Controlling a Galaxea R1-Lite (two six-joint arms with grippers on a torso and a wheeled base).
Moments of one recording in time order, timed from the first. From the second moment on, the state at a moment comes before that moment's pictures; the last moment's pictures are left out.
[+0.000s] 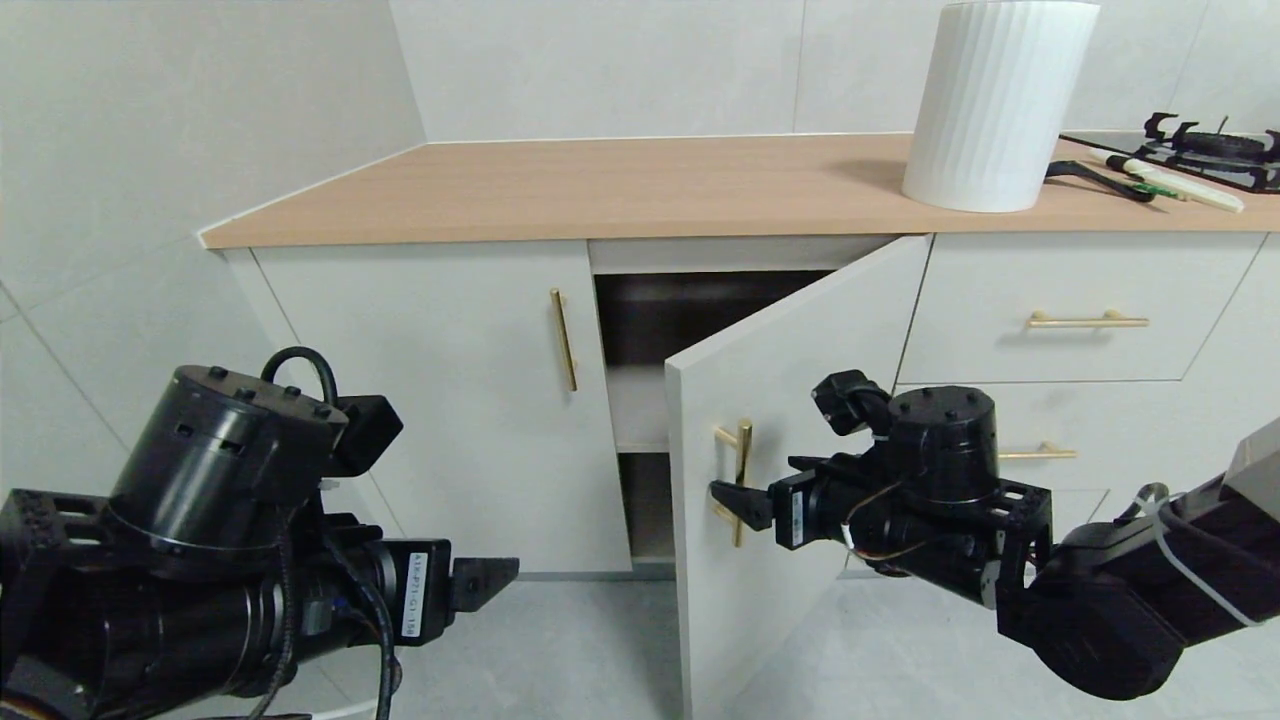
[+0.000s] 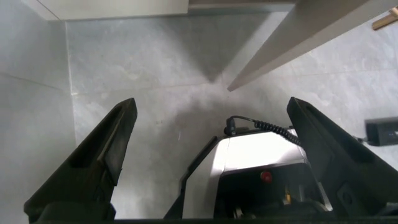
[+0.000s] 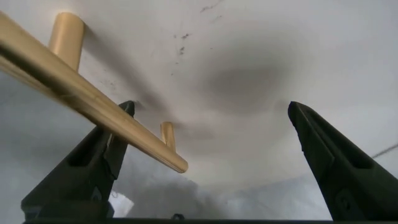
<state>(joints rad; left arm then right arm) -0.59 1.41 -0.78 0.17 0.26 -0.44 0.64 1.96 -0.78 -0.90 -0.02 0.22</state>
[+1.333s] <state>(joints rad) -0.59 1.42 -0.78 0.17 0.27 -0.44 0.75 1.79 -0.64 -0.99 -0.08 0.17</state>
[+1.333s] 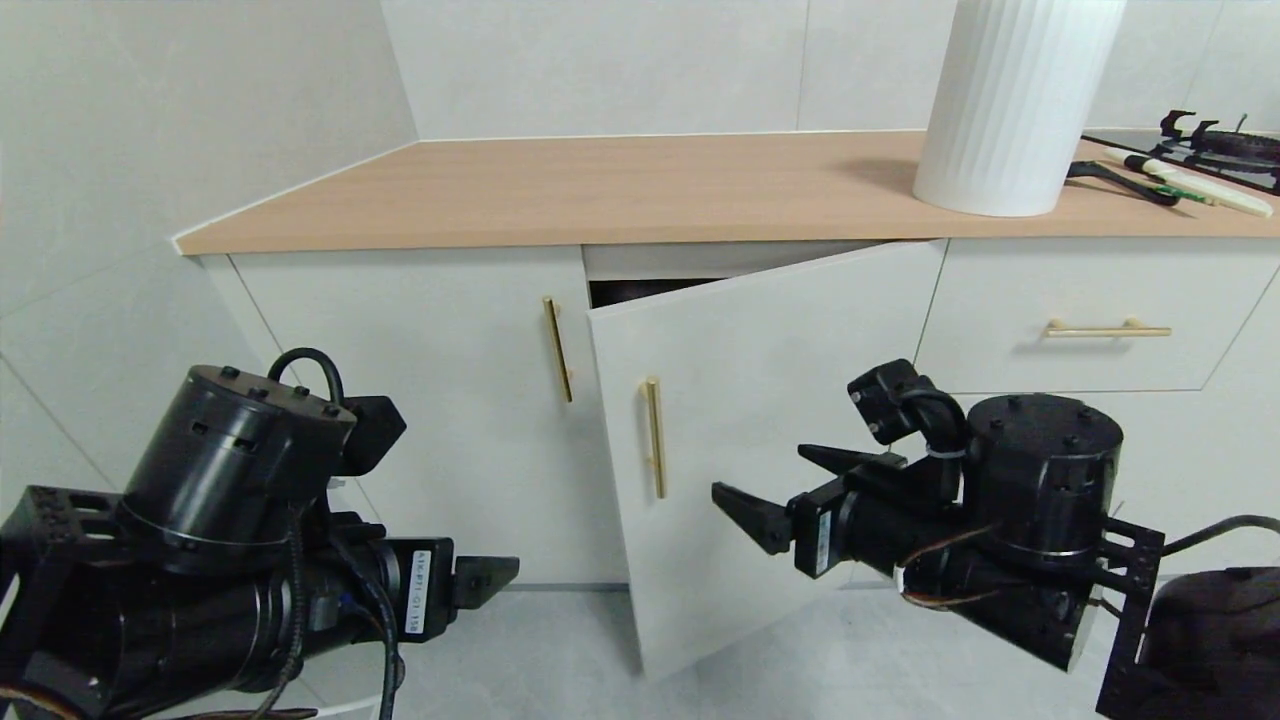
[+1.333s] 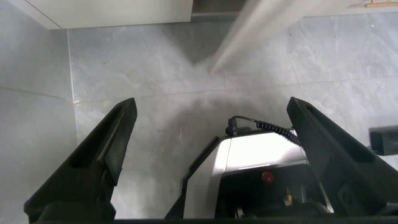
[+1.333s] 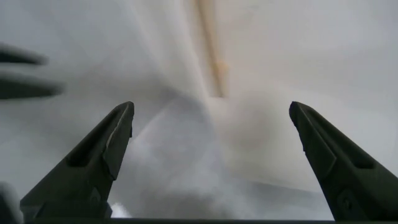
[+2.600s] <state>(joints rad) -0.59 1.42 -0.79 0.17 0.27 -0.44 0.51 2.39 -1.32 -1.00 -0.53 0.37</state>
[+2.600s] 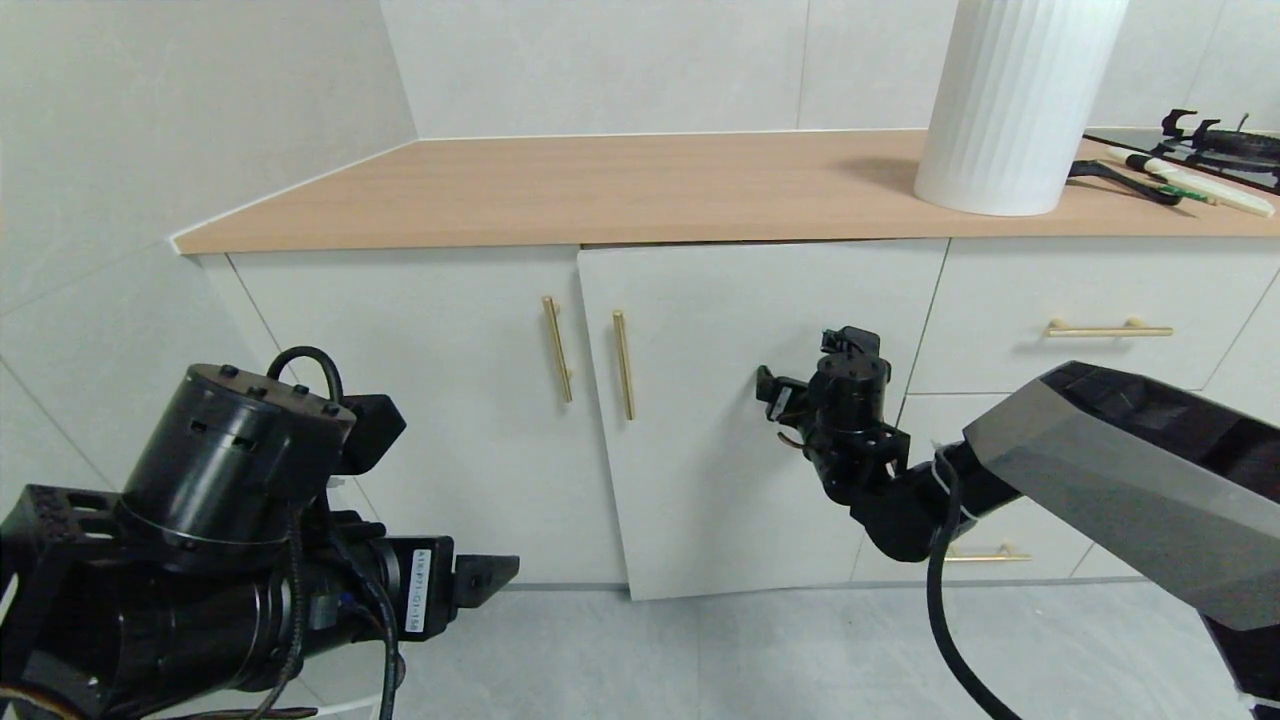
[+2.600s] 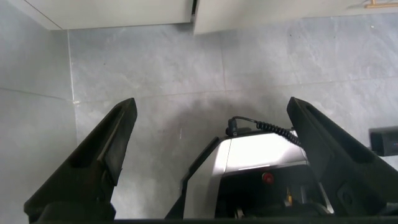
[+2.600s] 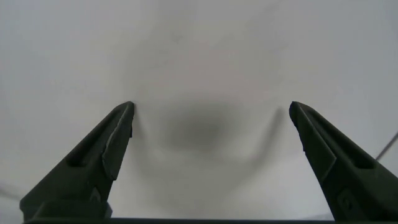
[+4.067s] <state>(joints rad) -0.59 1.38 -0.79 0.16 0.27 -0.43 0.52 1.88 -0.84 -0.81 -0.15 0.37</state>
